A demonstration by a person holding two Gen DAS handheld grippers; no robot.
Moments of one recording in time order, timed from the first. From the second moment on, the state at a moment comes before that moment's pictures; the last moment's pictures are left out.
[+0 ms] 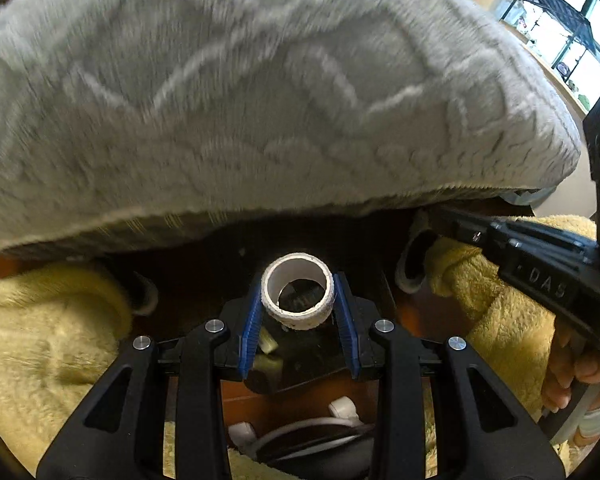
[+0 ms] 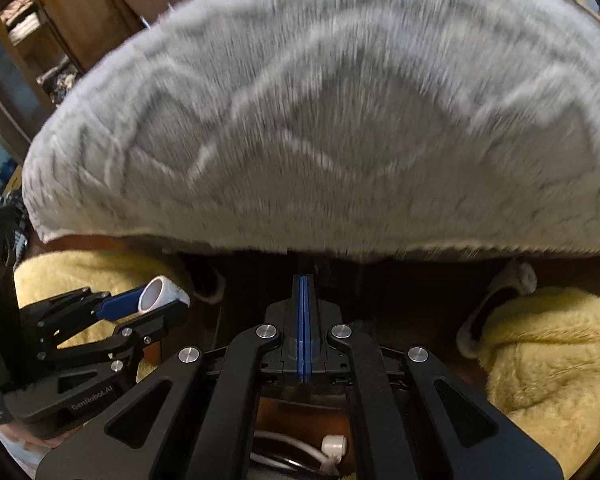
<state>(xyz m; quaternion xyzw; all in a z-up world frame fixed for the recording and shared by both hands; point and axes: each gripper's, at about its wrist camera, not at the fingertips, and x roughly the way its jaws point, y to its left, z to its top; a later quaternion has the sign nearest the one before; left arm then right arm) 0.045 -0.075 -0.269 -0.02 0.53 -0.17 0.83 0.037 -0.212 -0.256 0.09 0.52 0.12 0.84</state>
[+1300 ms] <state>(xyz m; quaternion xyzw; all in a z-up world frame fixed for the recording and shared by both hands) 0.072 -0.062 -0.258 0.00 0.53 -0.17 0.83 0.063 -0.232 -0.251 0.10 0.51 0.06 0.85</state>
